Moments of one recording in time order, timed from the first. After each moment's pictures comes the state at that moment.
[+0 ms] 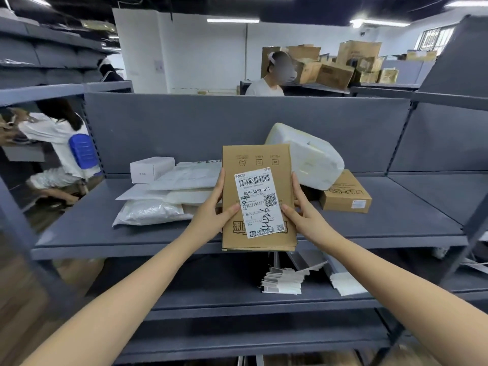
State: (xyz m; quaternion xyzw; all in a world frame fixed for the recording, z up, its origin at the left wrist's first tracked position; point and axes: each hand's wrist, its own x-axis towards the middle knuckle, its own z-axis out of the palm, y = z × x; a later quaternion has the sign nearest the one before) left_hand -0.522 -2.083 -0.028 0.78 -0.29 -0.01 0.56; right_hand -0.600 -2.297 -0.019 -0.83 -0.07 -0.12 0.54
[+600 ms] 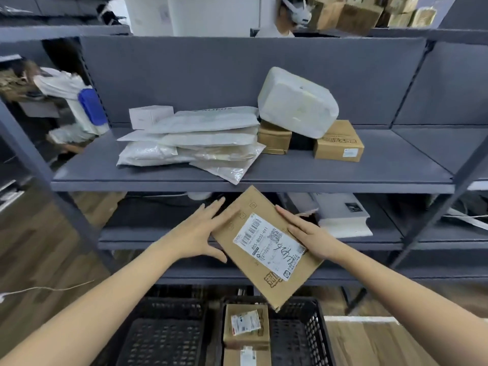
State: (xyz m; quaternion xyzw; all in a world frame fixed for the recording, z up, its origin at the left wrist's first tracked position) left_hand -0.634 -2.060 -0.109 0.91 -0.40 -0.07 0.11; right_hand -0.707 -2.340 -0.125 -0.88 -0.05 0.09 0.47
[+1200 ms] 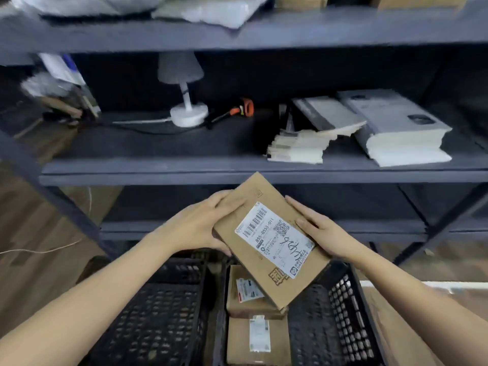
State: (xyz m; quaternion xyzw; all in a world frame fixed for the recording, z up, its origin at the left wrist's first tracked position) left_hand -0.598 -2.064 -0.393 0.90 -0.42 -0.07 0.12; right_hand -0.679 -2.338 -0.421 -0.85 -0.02 0.09 0.51
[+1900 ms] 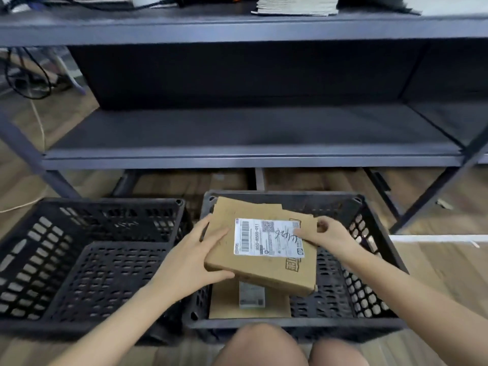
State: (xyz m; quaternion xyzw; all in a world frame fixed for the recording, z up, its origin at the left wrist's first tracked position) left_hand -0.727 -2.057 -0.710 0.94 -0.27 -0.09 0.17; right_hand -0.754 -2.353 -0.725 -0.81 0.22 0.06 0.55
